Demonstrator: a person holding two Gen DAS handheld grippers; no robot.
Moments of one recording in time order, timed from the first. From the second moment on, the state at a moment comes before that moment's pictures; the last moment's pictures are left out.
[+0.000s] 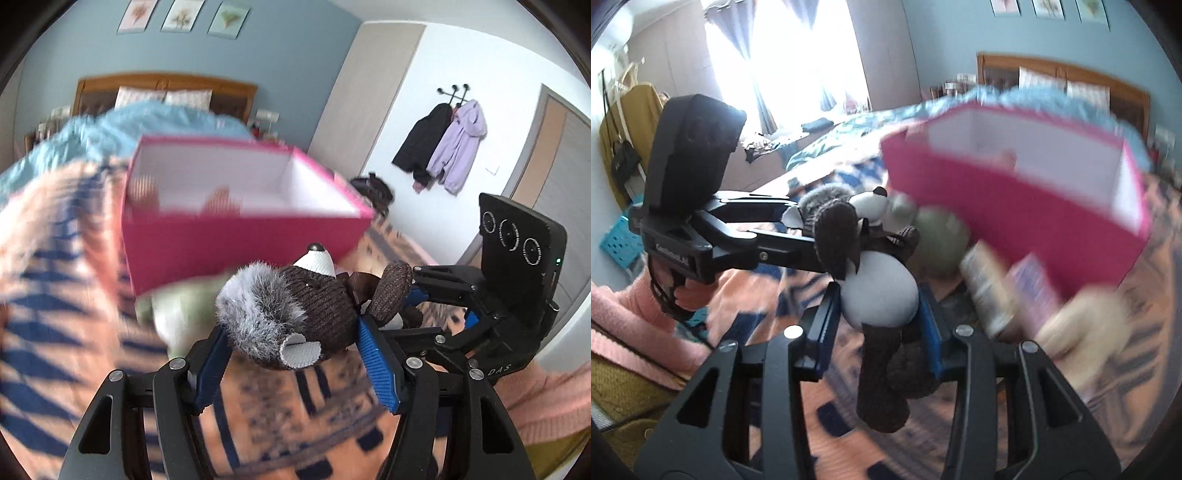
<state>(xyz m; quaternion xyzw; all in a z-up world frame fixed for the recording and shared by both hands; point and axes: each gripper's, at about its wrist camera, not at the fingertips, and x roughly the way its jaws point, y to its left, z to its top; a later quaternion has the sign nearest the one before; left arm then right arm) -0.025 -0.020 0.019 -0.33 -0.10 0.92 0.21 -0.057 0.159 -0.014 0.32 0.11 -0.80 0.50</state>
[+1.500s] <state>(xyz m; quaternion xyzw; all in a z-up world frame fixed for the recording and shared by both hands) -0.168 -0.079 0.052 -0.31 -0.10 0.94 0.10 -0.233 0.073 0.044 0.28 0.21 -0.84 0.41</state>
